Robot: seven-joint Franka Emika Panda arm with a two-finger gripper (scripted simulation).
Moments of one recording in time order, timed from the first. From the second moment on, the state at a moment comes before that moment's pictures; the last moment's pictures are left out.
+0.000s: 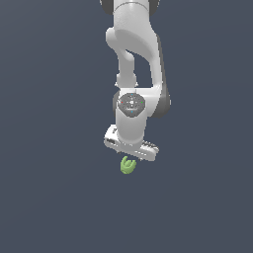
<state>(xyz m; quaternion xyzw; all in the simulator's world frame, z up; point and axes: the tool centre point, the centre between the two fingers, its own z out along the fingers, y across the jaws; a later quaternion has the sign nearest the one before) 0.060 0.013 0.108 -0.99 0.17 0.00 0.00</state>
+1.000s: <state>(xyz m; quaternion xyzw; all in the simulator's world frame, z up) 0.078 0.004 0.078 -0.97 0.24 0.00 0.00</state>
